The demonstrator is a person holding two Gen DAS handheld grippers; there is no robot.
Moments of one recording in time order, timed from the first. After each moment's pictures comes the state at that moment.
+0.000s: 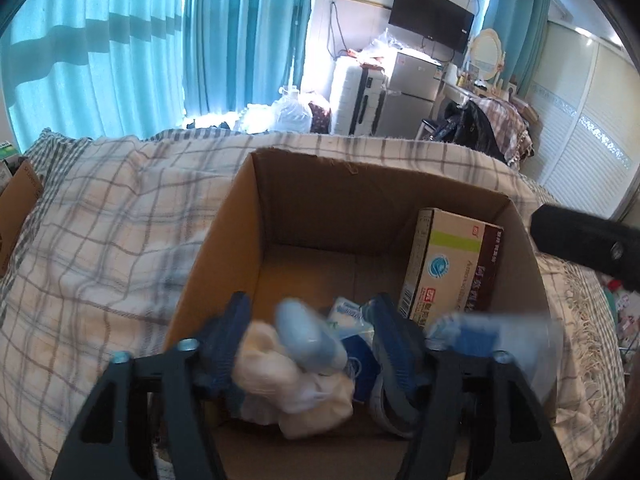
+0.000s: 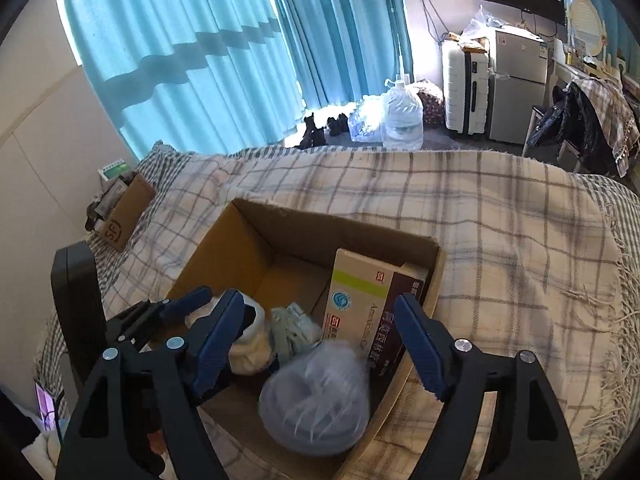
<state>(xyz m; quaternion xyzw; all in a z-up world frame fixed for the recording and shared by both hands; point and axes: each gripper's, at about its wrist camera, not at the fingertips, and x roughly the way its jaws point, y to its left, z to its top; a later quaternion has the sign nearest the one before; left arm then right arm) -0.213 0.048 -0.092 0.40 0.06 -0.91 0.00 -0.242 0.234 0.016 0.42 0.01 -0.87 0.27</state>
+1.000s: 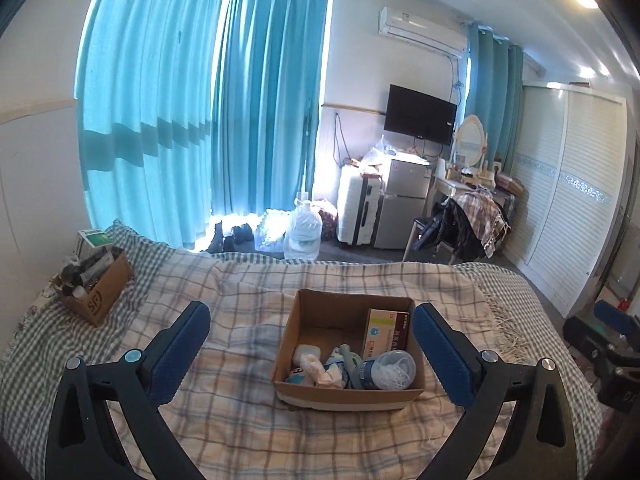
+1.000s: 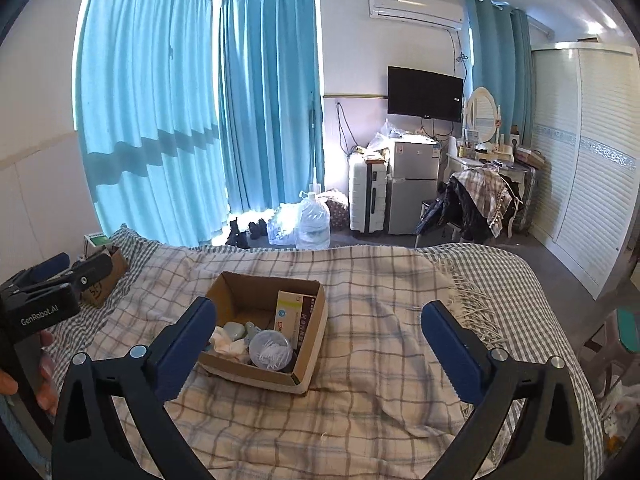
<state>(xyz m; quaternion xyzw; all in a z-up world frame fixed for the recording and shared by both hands) -0.020 0.028 0.108 0.23 0.05 -0.97 0.03 -0.008 0.302 0.157 0.25 0.02 -0.96 0.12</state>
